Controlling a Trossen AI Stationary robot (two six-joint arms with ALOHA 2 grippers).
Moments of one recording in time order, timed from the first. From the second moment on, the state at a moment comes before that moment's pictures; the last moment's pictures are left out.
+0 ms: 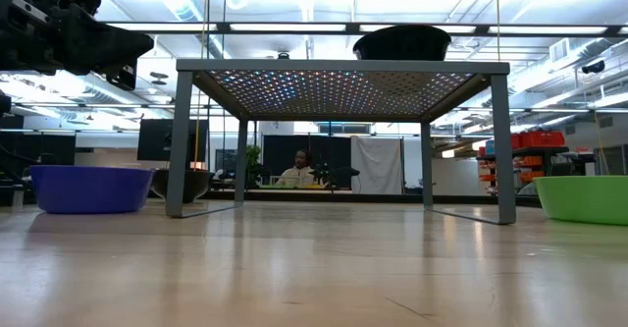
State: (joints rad) left arm -0.03 0.01 0.01 0.07 0.00 -0.03; right arm 0.83 1.40 1.31 -1.14 0.11 -0.02
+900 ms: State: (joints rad) left arm -0.03 0.01 0.01 0.07 0.00 -0.03; right arm 0.90 1.48 1.18 -0.93 0.11 0.00
